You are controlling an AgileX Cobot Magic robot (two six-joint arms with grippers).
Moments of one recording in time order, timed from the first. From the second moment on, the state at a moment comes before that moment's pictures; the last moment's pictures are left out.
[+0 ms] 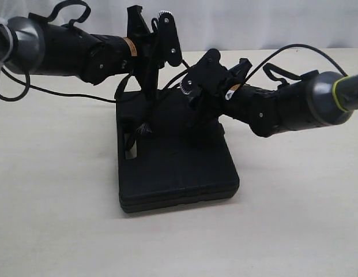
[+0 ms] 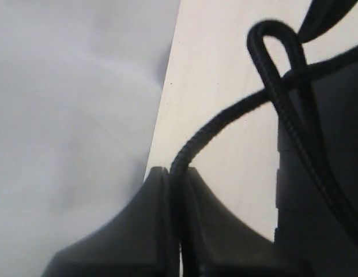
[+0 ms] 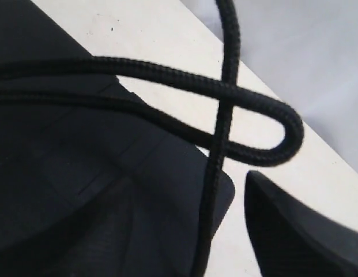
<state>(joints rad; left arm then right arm) -0.51 2.01 -1.30 0.12 -0.10 0.92 0.46 1.96 -1.00 0.18 -0.36 -0.71</state>
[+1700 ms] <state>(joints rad) -0.59 1.91 -1.30 0.05 0.07 0.97 0.46 1.97 -1.01 0.70 -0.34 -0.87</state>
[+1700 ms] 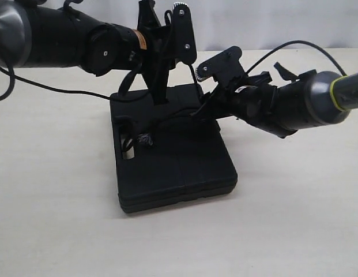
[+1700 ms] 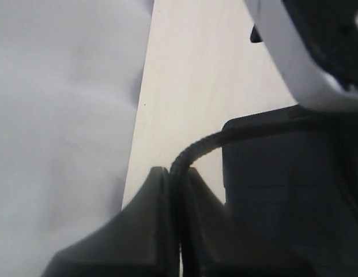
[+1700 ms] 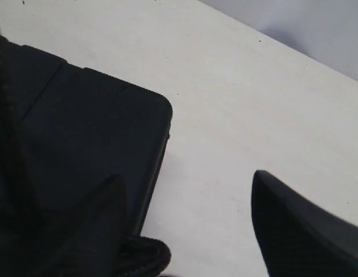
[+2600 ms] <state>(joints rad) -0.58 1.91 -1.30 0.05 0.08 0.97 0.45 1.87 -1.13 0.66 -0.02 -0.86</state>
